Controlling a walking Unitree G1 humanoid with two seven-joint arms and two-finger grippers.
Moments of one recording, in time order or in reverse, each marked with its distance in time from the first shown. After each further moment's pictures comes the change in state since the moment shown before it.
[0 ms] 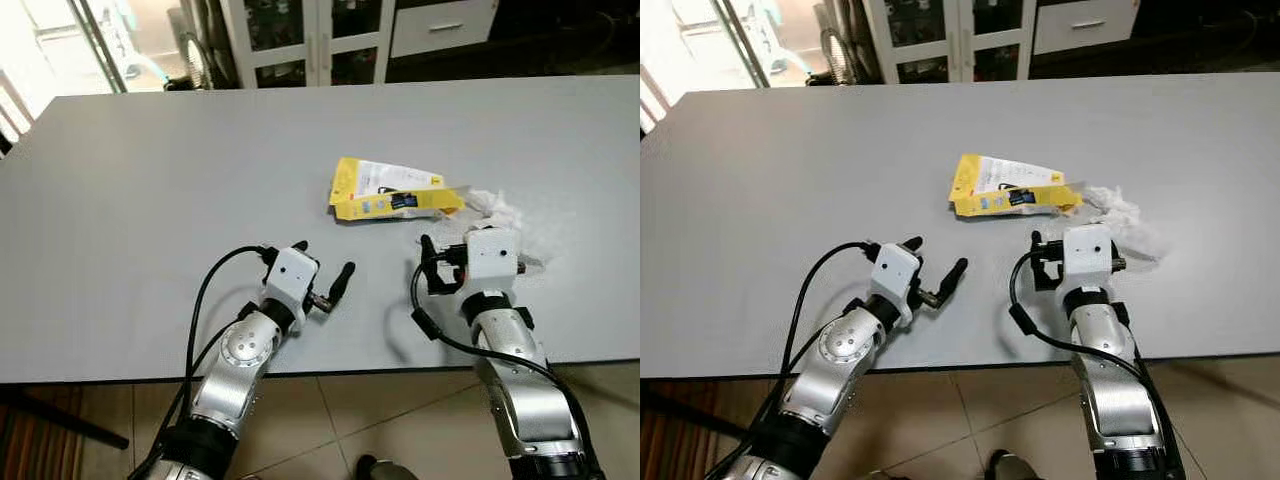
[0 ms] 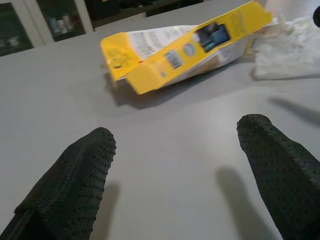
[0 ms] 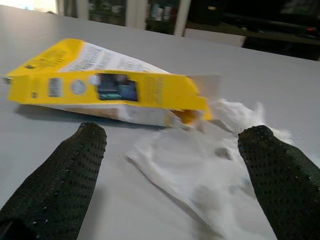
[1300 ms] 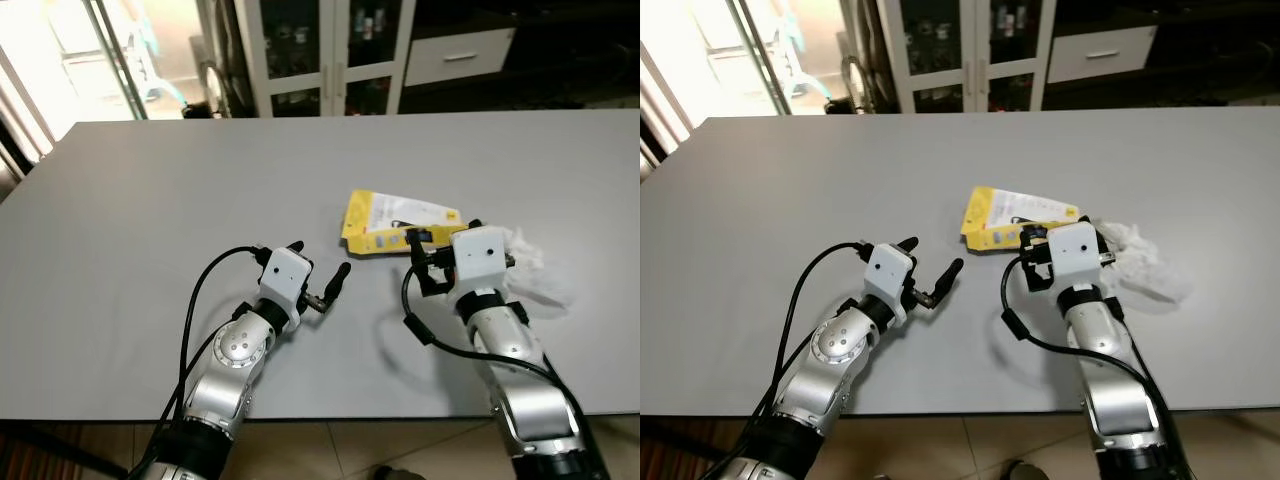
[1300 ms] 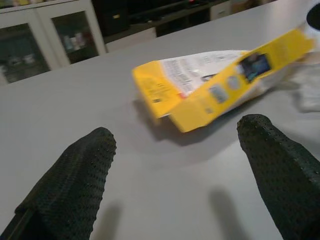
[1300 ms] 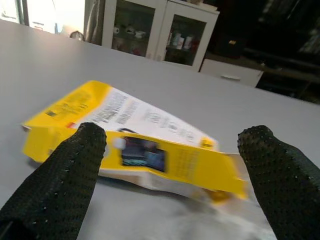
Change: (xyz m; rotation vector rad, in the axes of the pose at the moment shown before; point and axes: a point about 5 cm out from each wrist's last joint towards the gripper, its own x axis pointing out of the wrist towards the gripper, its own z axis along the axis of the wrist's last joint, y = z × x) left arm -0.003 0.004 0.000 -0.012 -0.010 -0.007; right arm 0.002 0.001 0.006 -0.093 -0.040 0.075
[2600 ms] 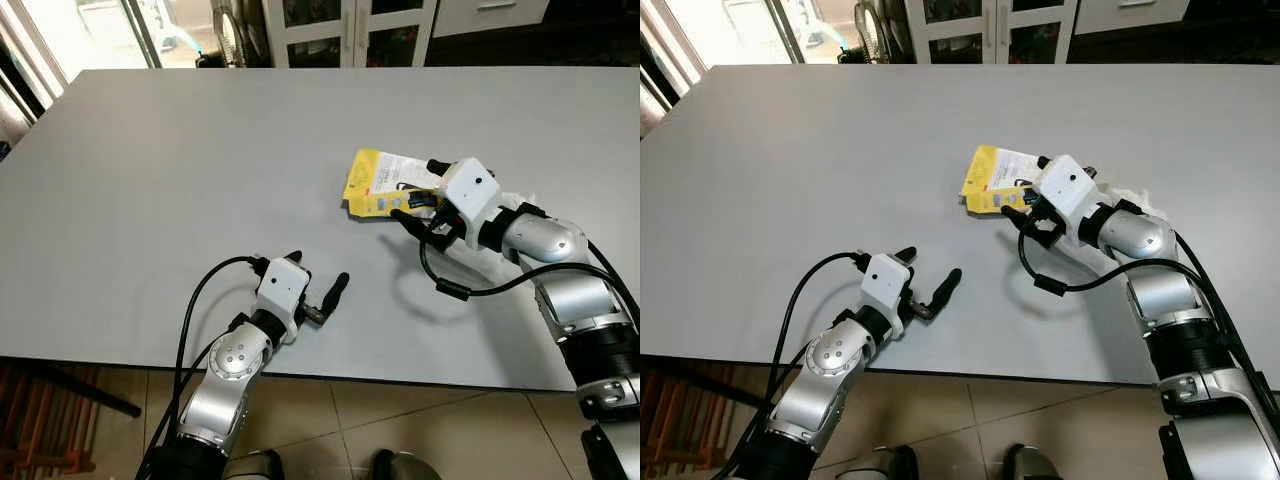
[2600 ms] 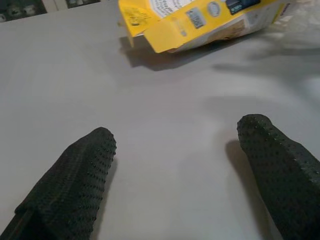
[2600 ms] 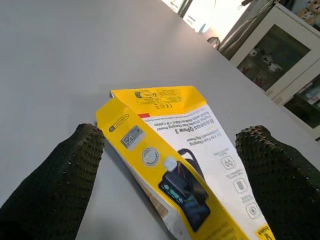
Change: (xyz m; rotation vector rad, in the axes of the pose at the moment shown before) left arm -0.013 -0.004 -0.004 -0.006 0.029 -0.003; right arm 0.063 -0.039 0.045 -0.342 -0.091 0.566
